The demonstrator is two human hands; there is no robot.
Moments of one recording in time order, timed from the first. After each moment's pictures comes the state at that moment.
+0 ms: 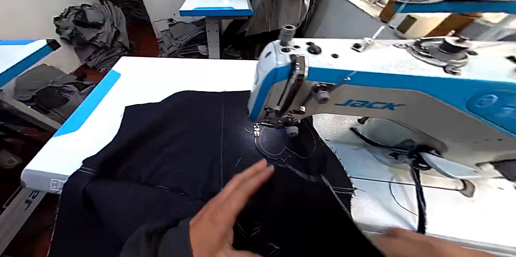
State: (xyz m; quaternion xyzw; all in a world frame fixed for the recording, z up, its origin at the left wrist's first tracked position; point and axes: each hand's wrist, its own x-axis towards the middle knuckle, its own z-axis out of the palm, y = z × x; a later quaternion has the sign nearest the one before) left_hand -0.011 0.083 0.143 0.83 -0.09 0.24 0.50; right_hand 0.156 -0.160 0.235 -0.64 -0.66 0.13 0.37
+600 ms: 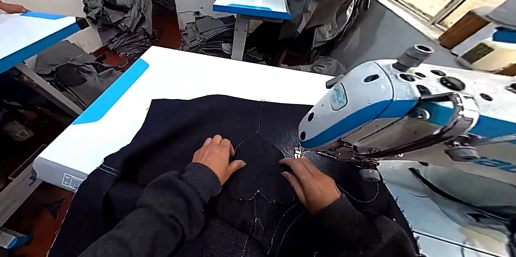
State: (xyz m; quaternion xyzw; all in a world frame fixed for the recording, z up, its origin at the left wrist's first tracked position) left_hand 0.039 0.212 0.139 0.91 0.33 -0.05 0.25; right_hand 0.202 0.024 0.083 -0.75 -0.60 -0.09 0.25
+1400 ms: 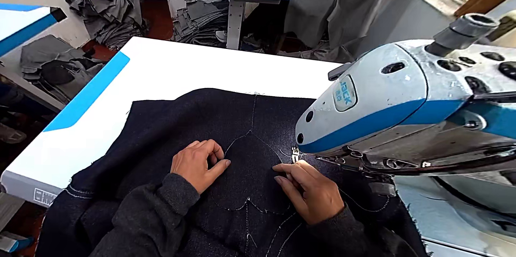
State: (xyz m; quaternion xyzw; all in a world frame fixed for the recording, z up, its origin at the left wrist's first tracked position) left_hand 0.025 0.225 0.092 0.92 0.26 0.20 0.23; right_hand 0.209 0.024 0.065 -0.75 -0.57 -0.12 0.32
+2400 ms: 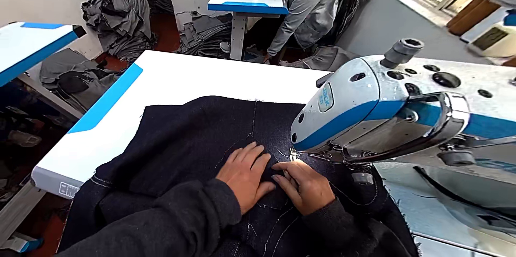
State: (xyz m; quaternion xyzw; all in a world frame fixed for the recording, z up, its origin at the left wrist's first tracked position) left_hand 0.063 0.168 0.100 0.98 0.09 0.10 0.16; right_hand 0.207 0.027 0.068 -0.76 -0.56 -0.10 0.32
